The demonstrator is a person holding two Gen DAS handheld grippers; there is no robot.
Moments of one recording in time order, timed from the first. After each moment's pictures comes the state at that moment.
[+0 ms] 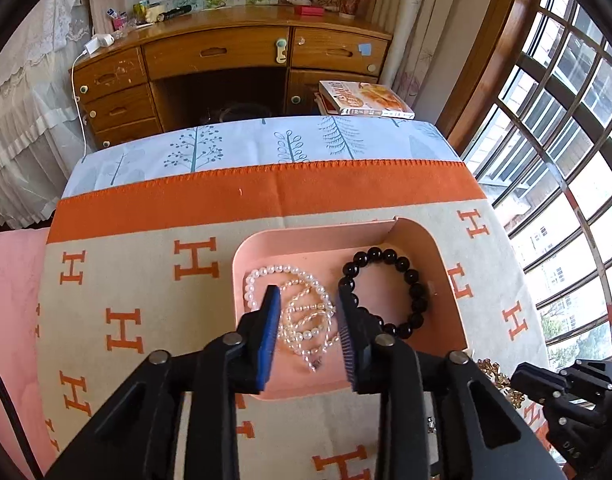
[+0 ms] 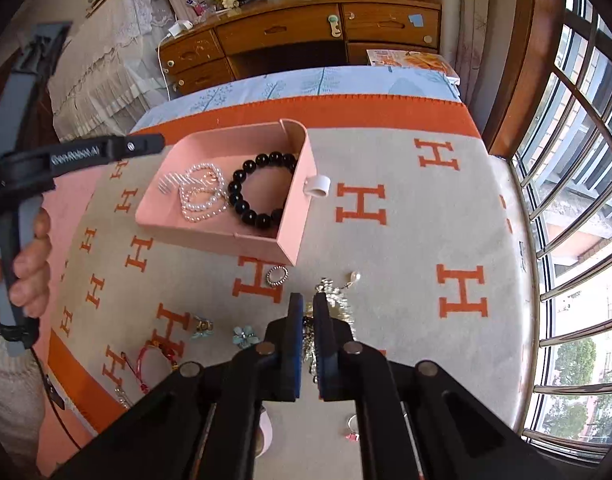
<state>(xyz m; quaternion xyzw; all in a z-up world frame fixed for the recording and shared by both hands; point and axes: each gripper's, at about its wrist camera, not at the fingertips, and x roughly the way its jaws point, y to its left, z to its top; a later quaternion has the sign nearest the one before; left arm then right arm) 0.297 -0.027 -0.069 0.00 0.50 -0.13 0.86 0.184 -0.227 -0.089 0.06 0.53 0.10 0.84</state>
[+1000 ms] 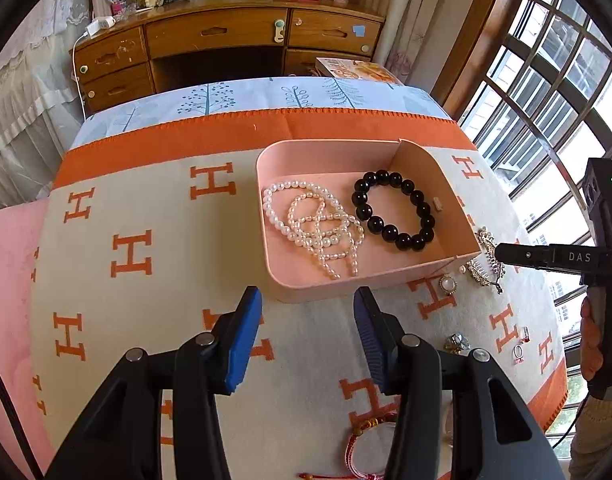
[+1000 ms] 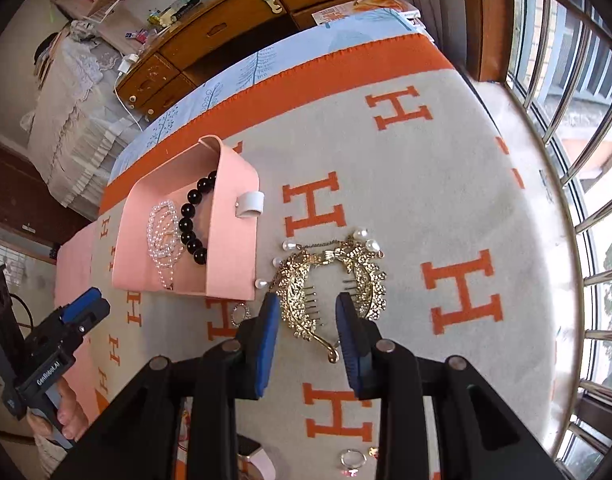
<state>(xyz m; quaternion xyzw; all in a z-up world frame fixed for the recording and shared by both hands) 0.236 0.007 -0.092 0.00 0.51 -0.15 0.85 0.230 -0.284 -0.144 0.23 0.58 0.07 0.78</state>
